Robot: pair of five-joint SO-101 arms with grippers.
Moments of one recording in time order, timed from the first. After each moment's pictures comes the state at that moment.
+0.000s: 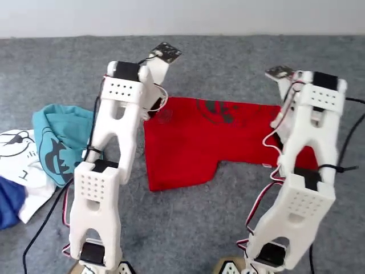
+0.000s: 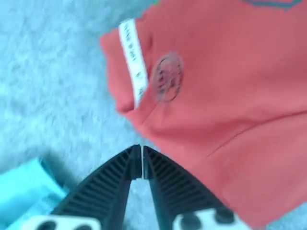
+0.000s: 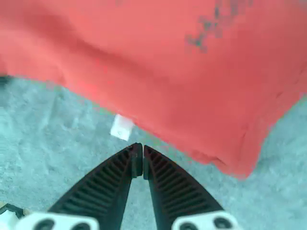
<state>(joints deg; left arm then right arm) 7.1 43.1 -48.5 99.4 -17.2 16.3 30.0 -28.8 99.9 39.3</state>
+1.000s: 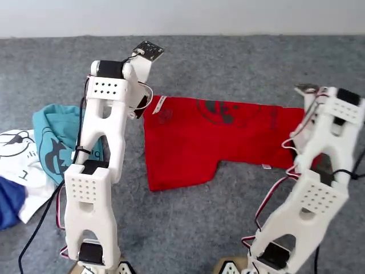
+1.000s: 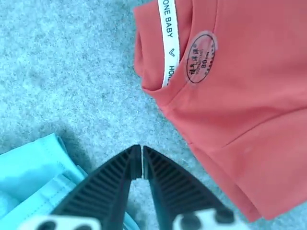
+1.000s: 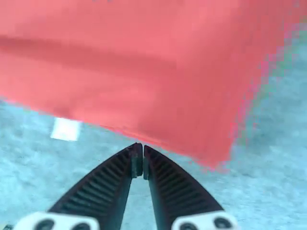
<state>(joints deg) 3.6 40.8 -45.8 99.4 -17.2 25.5 39.1 -28.9 94.0 35.6</state>
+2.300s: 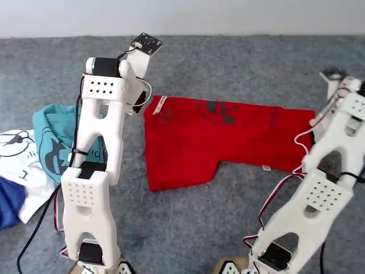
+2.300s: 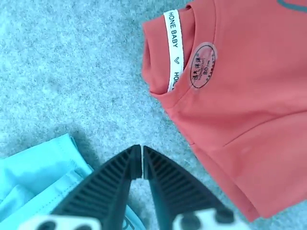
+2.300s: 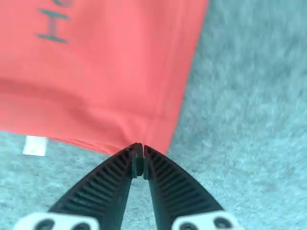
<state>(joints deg) 3.6 36.2 -45.6 99.4 -17.2 27.3 43.1 -49.1 100.4 36.0</state>
